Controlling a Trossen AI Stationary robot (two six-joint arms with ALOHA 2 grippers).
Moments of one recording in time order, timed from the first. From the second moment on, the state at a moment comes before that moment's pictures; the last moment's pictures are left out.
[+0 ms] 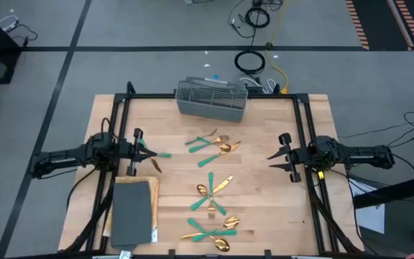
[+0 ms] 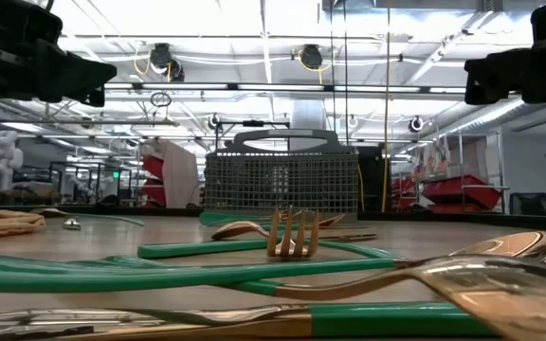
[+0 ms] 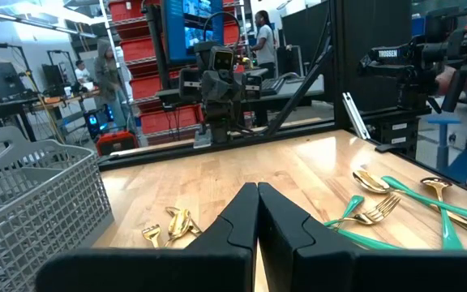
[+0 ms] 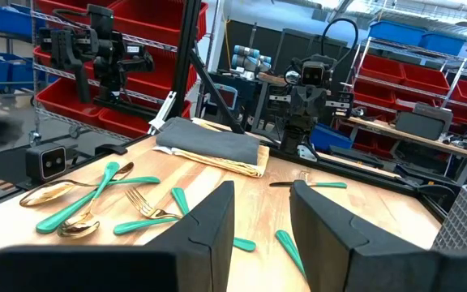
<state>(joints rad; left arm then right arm) 0.16 0.03 0.01 0.04 0.30 0.16 0.01 0.01 0.01 0.06 -0.23 -0.20</state>
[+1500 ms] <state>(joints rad) 0.16 0.03 0.01 0.43 0.17 0.19 0.01 0.01 0.02 0.18 -0.19 0.09</state>
